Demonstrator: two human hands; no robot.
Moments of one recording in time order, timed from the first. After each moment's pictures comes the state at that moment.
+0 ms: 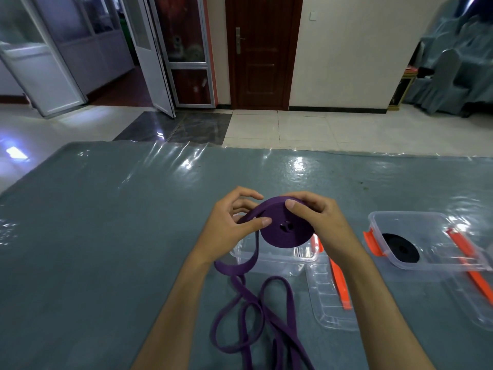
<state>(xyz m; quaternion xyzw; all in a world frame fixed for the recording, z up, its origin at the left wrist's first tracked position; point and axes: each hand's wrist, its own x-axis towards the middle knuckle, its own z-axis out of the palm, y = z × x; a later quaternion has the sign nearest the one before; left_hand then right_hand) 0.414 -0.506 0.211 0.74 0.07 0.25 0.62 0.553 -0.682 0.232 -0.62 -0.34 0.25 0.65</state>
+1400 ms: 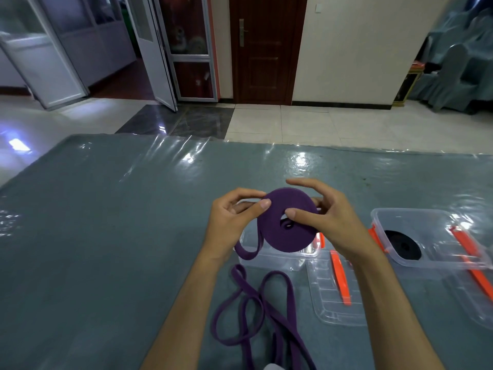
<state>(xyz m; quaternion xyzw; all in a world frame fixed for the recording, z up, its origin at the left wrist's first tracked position) 0.421 -0.521 0.202 0.61 0.11 0.31 0.72 0.557 -0.695 0.238 -0.63 -0.40 0.25 0.62</state>
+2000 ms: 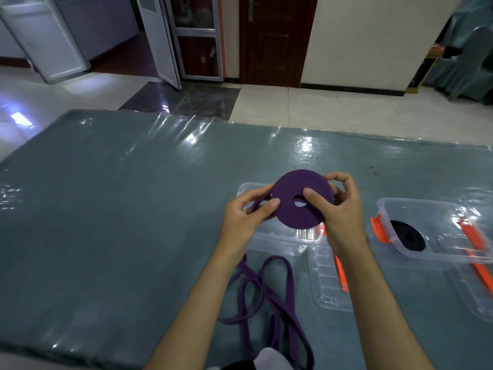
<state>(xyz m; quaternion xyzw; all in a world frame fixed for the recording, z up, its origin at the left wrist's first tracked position) 0.432 -0.543 0.161 0.54 0.17 0.30 0.77 0.556 -0.685 0.191 -0.61 -0.22 0.15 0.74</state>
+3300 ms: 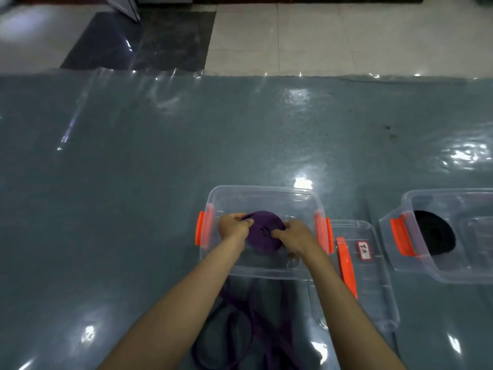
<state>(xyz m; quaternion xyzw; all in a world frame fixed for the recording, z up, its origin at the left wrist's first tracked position) 0.600 -0.454 -0.062 0.51 0.59 0.06 0.62 0.679 -0.595 -0.005 -0.85 -0.11 0.41 0.31</state>
